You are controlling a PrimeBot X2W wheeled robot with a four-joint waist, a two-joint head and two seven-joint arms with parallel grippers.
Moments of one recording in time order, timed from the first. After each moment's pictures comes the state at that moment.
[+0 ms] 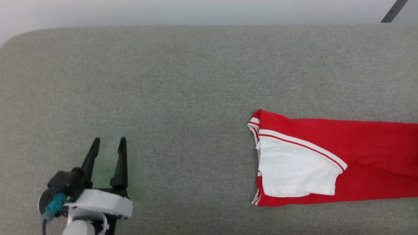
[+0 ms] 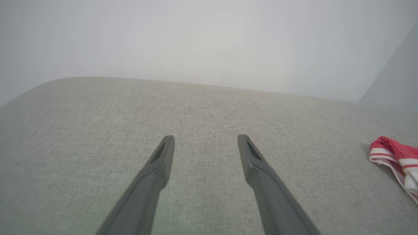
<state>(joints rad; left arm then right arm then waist) -0.17 0.16 0.02 0.23 -0.28 -0.13 -0.26 -0.37 -0.82 0.13 0.47 1.11 0.13 0.48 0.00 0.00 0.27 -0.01</state>
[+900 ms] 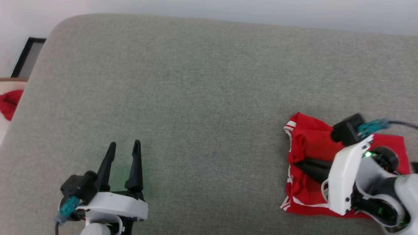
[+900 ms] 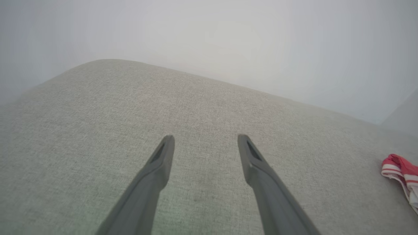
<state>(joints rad) -0.15 0.09 0.00 0.23 -0.33 -0.13 -0.26 -0.38 -0.51 0.44 -0.08 0.86 0.13 0.70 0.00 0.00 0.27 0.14</state>
